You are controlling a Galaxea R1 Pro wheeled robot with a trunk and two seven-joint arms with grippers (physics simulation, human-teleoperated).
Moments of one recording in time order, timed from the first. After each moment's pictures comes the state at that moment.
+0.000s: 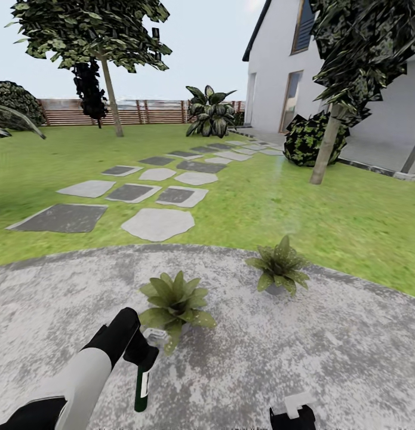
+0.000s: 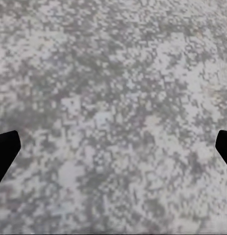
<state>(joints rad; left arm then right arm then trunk) -0.78 -0.04 0.12 -0.47 -0.74 0.99 -0.75 -0.46 0.00 0.32 -0.03 -0.08 -0.36 -0.18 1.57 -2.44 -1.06</state>
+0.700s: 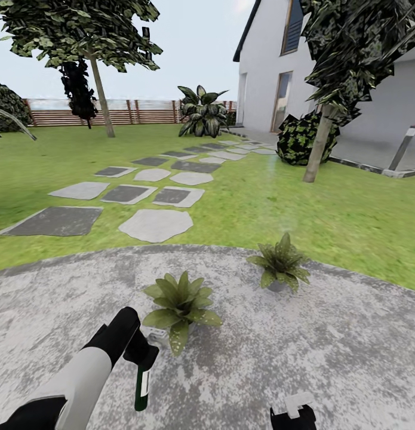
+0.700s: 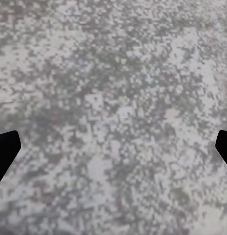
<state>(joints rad) -0.78 -0.04 0.12 -0.47 -0.74 0.99 -0.75 -0.46 0.00 0.32 -0.03 -0.08 -0.36 -0.18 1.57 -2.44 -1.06</state>
